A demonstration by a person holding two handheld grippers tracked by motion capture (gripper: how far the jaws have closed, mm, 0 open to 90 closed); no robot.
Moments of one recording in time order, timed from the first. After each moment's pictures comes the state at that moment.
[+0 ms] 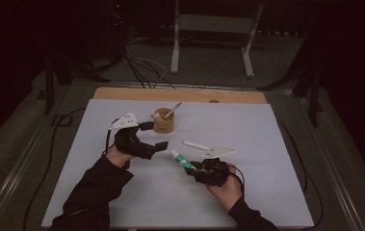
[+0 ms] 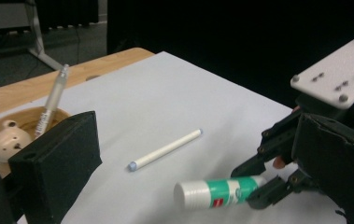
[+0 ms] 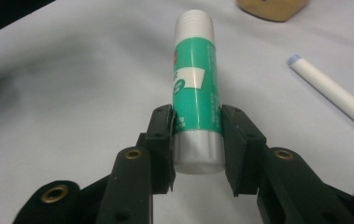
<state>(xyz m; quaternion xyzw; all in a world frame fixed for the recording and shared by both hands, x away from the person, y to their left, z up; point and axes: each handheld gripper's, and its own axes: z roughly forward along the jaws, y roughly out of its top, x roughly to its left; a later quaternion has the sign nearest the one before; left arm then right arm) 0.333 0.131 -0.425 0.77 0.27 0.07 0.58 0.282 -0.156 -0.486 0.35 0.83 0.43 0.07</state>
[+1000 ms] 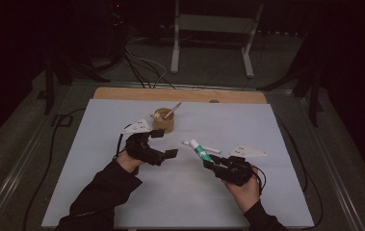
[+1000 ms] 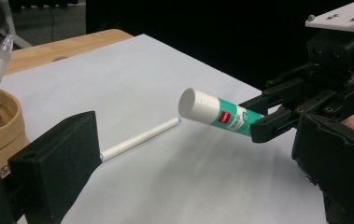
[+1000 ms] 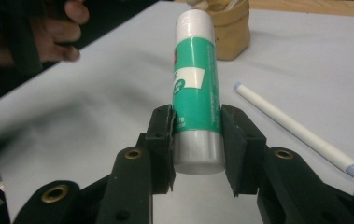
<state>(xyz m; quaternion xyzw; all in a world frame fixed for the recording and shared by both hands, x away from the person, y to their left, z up) 0.329 0.107 -0.441 0.77 0.27 0.02 0.57 0.274 -0.212 -0.469 0.39 0.76 0.51 0.09</state>
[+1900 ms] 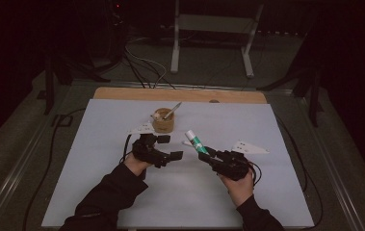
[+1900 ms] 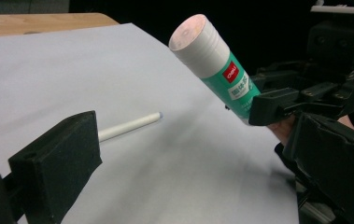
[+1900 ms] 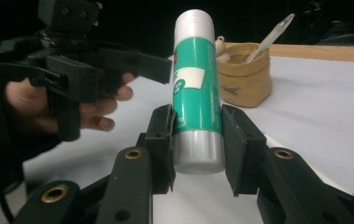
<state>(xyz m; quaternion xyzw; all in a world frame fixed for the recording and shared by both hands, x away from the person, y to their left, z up) 0.332 0.092 -0.460 0.75 0.30 -0.05 0.59 0.285 -0.206 -0.467 0.36 0.71 0.60 0.06</state>
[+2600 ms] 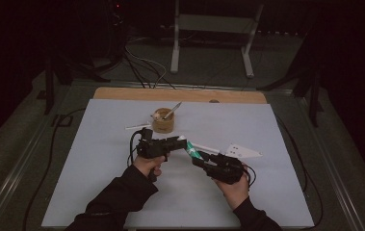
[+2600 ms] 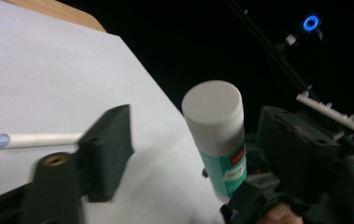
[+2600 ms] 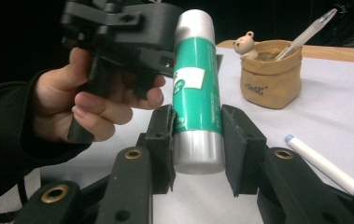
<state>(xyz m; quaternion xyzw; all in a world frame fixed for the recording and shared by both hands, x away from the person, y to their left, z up) 0.341 0.087 -0.473 0.63 0.41 -0.17 0.64 0.277 -0.191 -0.471 0.33 0.73 0.60 0.06</state>
